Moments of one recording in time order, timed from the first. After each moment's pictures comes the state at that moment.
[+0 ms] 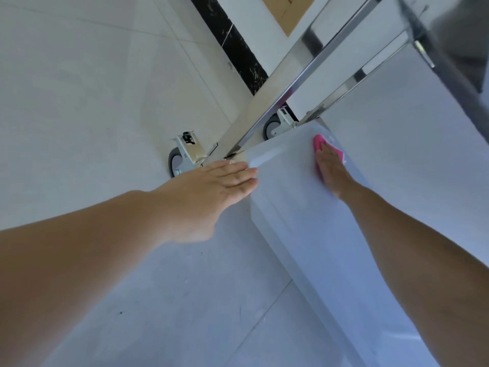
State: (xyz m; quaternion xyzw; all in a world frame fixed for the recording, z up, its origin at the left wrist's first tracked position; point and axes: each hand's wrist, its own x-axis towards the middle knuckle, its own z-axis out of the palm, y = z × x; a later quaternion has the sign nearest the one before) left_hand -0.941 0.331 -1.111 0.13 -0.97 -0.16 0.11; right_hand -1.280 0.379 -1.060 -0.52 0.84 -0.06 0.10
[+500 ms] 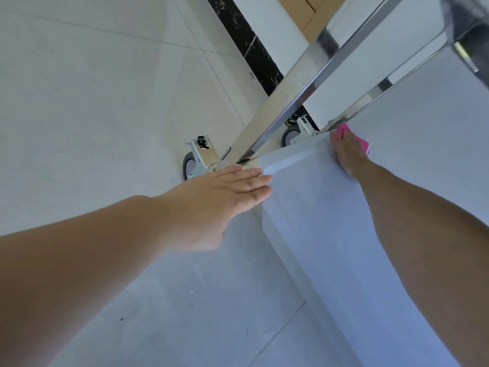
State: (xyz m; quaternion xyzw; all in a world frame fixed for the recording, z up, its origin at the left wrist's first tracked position) left_hand -0.942 0.336 -1.112 0.15 -0.96 -0.18 0.12; right_hand -1.311 0.306 -1.055 -0.46 0.89 -0.04 0.07
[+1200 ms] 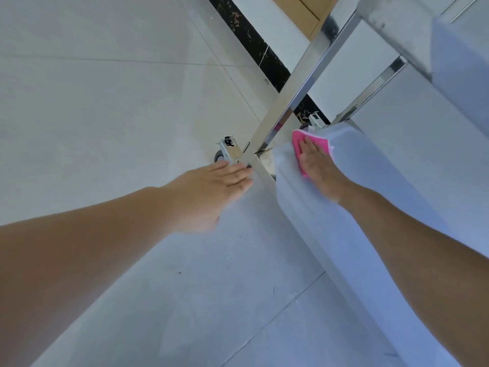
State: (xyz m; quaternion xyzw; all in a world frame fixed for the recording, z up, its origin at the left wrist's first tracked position) left_hand -0.877 0.361 -1.080 0.21 -0.98 -0.06 0.00; right_hand -1.166 0.381 -1.056 -0.70 0.70 0.13 0.01
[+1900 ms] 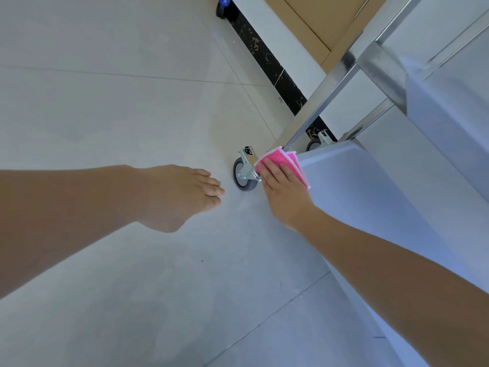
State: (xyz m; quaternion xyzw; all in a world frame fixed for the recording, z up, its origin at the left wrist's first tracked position) left_hand -0.781 0.368 -1.037 0.17 -0.97 -0.03 -0.17; right_hand -1.052 0.406 -1.070 -0.77 0.54 0.28 -0.19
